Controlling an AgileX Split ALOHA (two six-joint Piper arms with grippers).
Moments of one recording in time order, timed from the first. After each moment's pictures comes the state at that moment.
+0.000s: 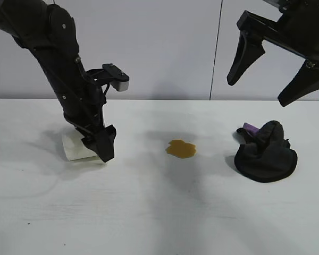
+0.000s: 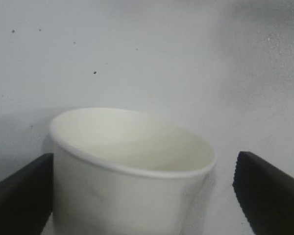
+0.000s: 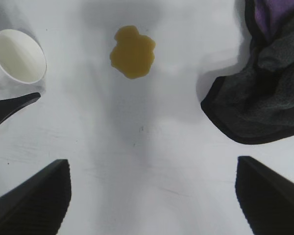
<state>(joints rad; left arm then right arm) -0.41 2.22 -1.55 -0.15 0.71 0.77 0.12 1.67 -1.27 0.40 0.90 -0.09</state>
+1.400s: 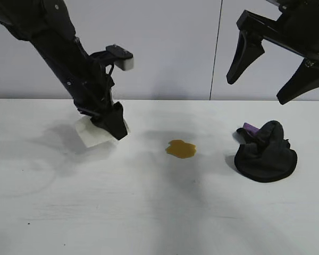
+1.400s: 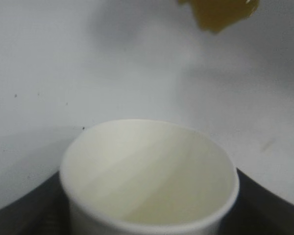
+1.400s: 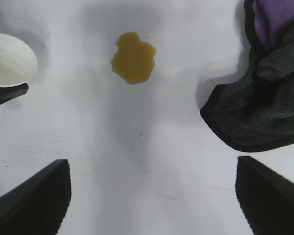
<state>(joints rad) -0.23 2.11 -1.40 -1.10 0.70 1.58 0.12 1.67 -1.27 0.40 0.90 -0.10</state>
